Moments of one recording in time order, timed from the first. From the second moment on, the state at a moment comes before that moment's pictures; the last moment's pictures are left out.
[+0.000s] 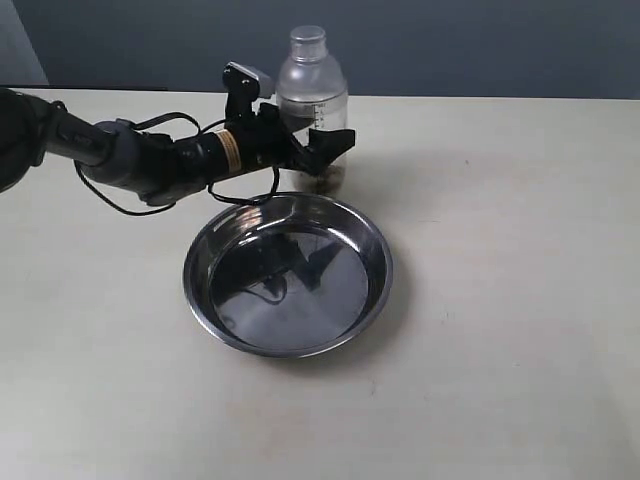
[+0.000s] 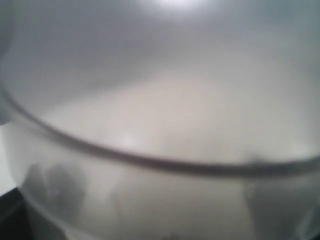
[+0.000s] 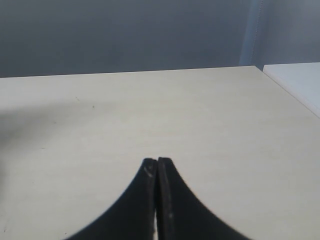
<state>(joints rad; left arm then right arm) -0.18 2.43 -1.46 0.84 -0.95 -0.74 -0.13 0.00 0.00 0.06 0.32 -0.04</state>
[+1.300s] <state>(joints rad) -0.37 1.50 -0.92 1.15 -0.39 -1.18 -0.13 0.00 0.00 0.06 0.32 -0.04</state>
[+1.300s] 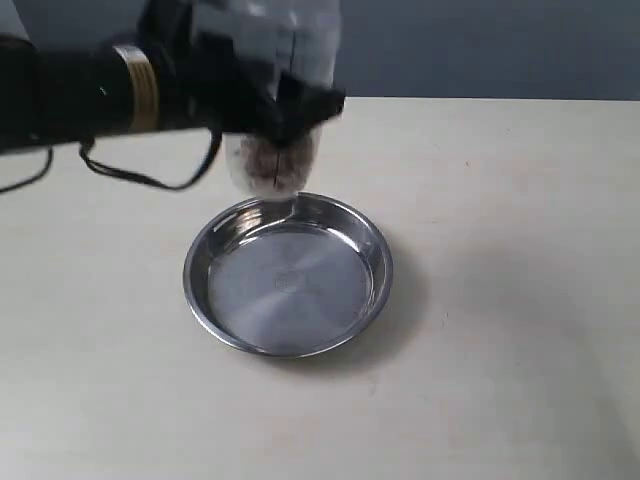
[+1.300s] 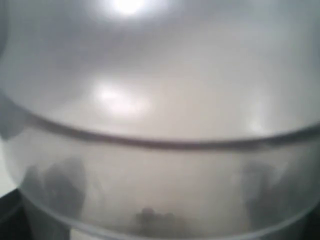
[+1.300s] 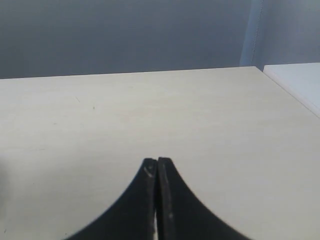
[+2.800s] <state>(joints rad) -0.47 1.23 -0.80 1.08 -0.29 -1.19 -0.13 0.00 0.00 0.06 0.32 -0.04</state>
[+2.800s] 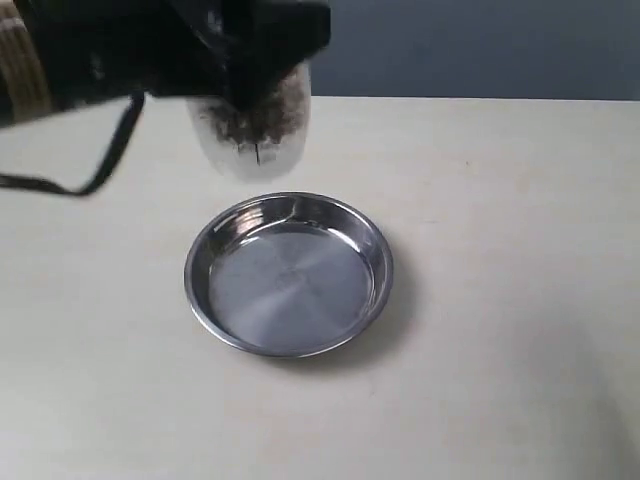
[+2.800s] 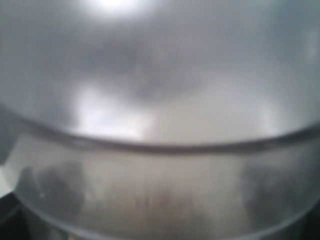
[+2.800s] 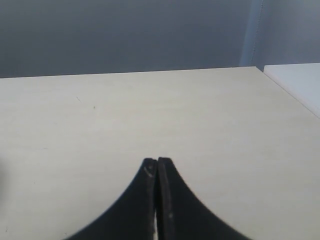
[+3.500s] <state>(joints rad) -0.50 1.23 -0.78 1.07 -0.24 -1.17 -0.13 0.00 0.00 0.06 0.32 -0.04</state>
